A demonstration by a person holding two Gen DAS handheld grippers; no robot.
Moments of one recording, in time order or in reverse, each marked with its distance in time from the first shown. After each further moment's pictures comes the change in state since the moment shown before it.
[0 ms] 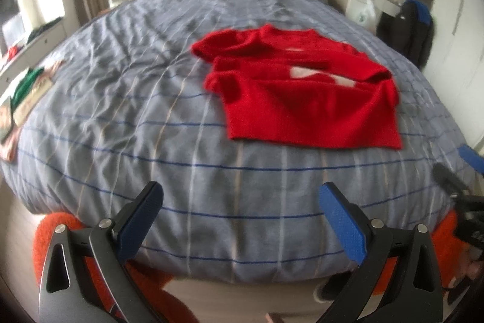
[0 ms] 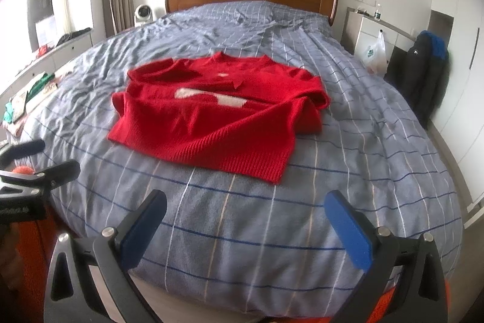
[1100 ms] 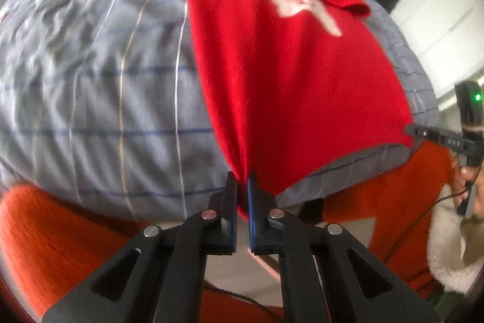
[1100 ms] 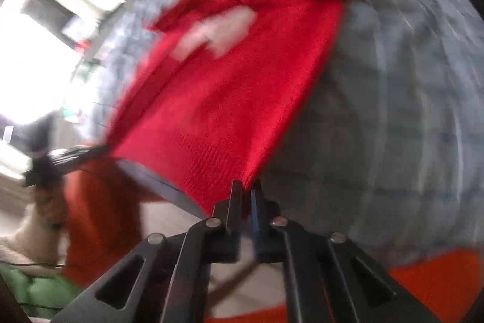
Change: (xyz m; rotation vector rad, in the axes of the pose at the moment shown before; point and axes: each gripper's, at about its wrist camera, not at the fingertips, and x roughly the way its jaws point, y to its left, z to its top) left arm 0.031 0.039 -0.036 0.048 0.363 -0.269; right arm 0.070 -0.089 -0.035 0.174 0.534 0.362
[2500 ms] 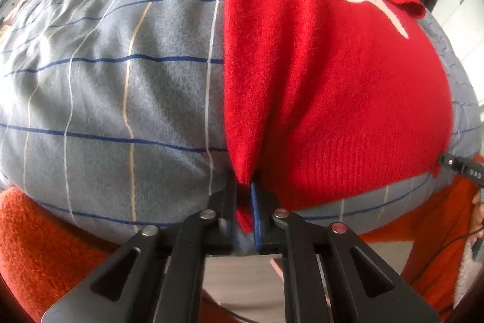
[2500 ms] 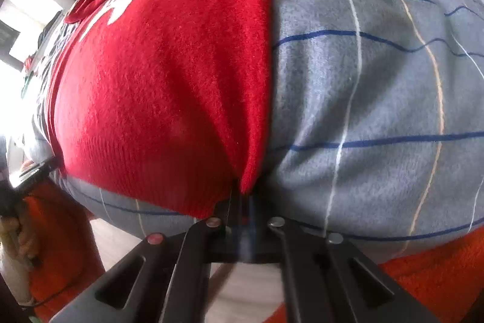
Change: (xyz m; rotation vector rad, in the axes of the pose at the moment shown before) left arm 0.051 0.018 0.022 -0.046 0.000 0.164; right arm 0.052 -0.017 -0.006 0.127 0.024 -0.122
